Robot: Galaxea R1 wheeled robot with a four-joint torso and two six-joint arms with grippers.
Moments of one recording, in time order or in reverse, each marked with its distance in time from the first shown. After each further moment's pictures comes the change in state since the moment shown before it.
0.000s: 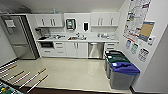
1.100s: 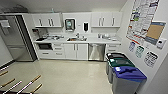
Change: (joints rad) left arm 0.000 0.000 0.000 0.000 0.000 0.000; right arm 0.000 0.003 0.000 0.000 0.000 0.000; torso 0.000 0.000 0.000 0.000
